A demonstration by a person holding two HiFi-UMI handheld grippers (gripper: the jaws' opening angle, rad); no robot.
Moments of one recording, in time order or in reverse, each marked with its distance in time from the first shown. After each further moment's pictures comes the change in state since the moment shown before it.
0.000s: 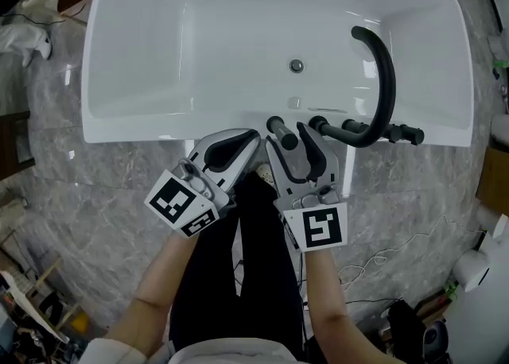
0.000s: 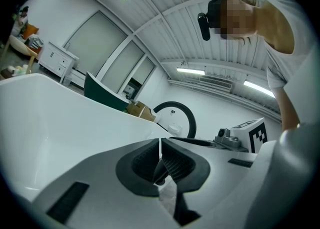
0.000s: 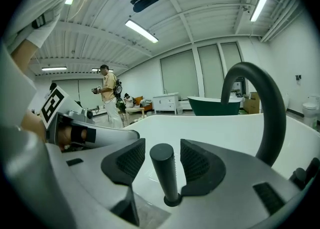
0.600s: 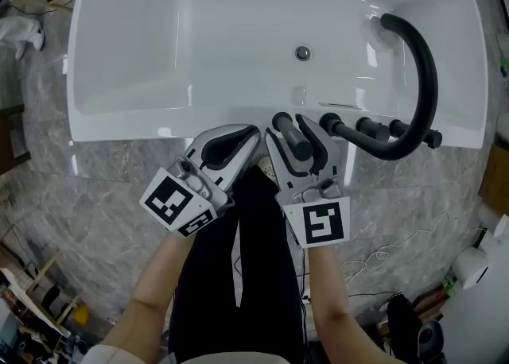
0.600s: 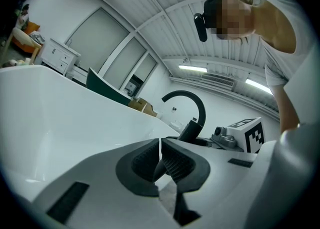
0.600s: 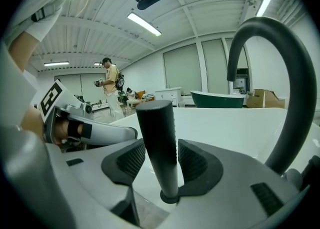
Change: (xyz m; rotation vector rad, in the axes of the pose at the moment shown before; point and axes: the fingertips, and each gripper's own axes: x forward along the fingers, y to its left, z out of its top) left arm 0.006 0.036 -0.041 -0.015 0.029 0.009; right arm 0.036 -0.003 -0.050 -0.041 0.056 0.033
